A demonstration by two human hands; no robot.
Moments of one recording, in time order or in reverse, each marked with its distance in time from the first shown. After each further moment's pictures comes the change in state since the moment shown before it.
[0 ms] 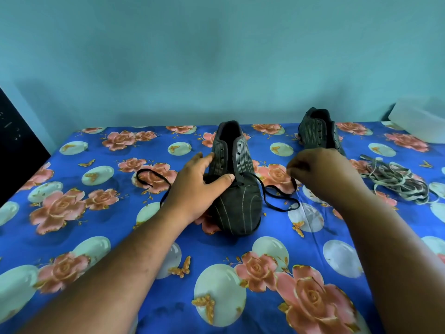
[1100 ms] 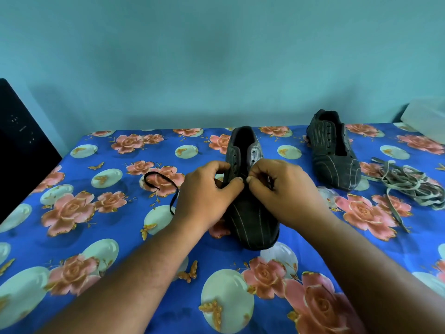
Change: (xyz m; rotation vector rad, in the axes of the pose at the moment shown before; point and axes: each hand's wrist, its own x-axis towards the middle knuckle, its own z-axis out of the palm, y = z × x) left_hand -0.013 0.019 0.005 0.025 0.129 -0.003; right_hand -0.025 -0.066 0.039 0.330 0.130 -0.289
